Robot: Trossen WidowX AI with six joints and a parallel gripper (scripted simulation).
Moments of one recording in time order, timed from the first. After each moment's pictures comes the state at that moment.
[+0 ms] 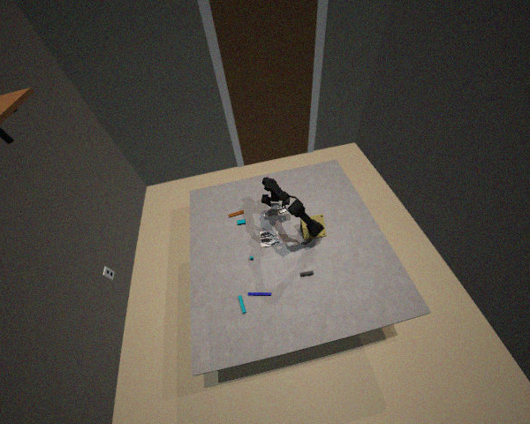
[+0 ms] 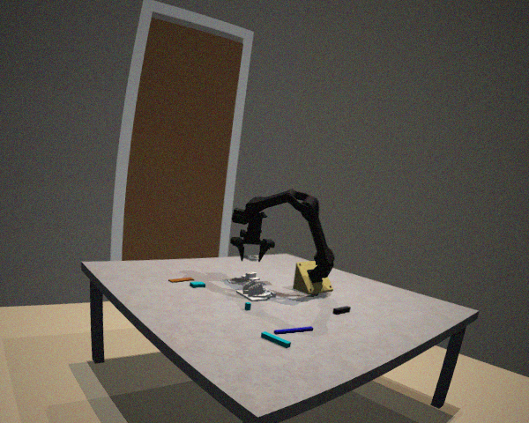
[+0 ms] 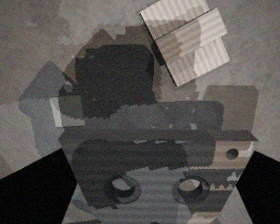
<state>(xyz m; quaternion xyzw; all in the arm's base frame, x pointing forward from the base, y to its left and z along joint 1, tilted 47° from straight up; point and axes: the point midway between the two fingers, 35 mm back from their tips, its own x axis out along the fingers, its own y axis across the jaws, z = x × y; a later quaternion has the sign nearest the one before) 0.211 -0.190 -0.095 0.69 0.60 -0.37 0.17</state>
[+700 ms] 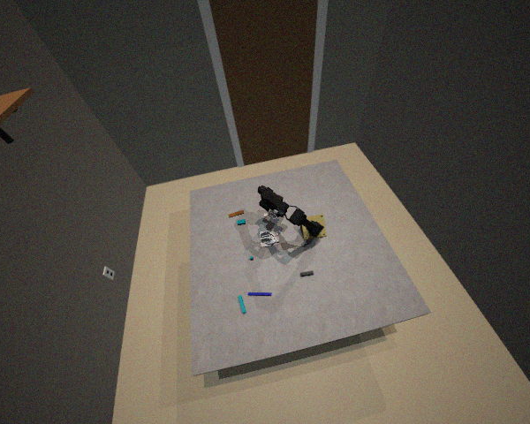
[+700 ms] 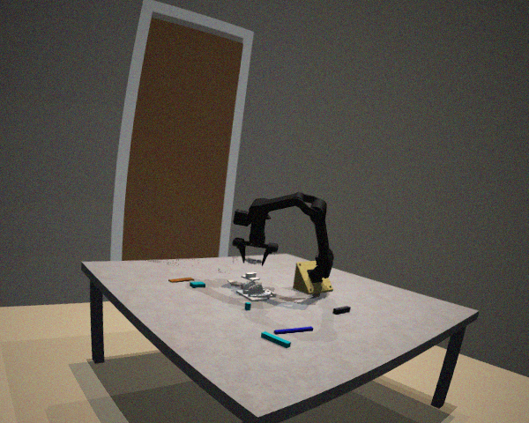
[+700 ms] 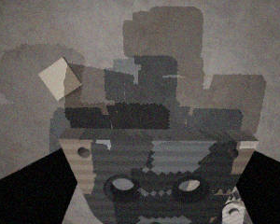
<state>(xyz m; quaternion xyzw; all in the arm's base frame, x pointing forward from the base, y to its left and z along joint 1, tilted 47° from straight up) 0.242 -0.149 -0.049 0.71 0.49 -0.50 0.01</state>
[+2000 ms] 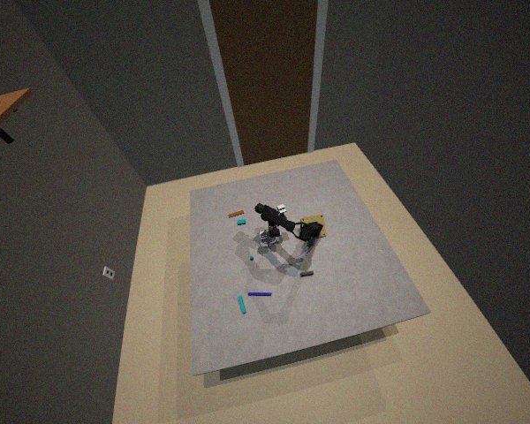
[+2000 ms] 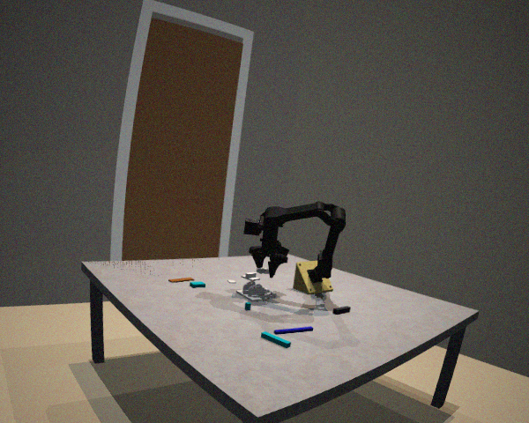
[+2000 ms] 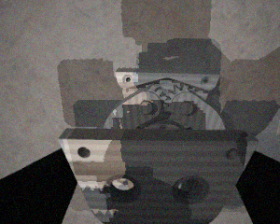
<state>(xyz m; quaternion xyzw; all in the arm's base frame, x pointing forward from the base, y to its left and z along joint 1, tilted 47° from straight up) 0.264 -0.057 0.025 0.65 0.26 -0.65 -0.29</state>
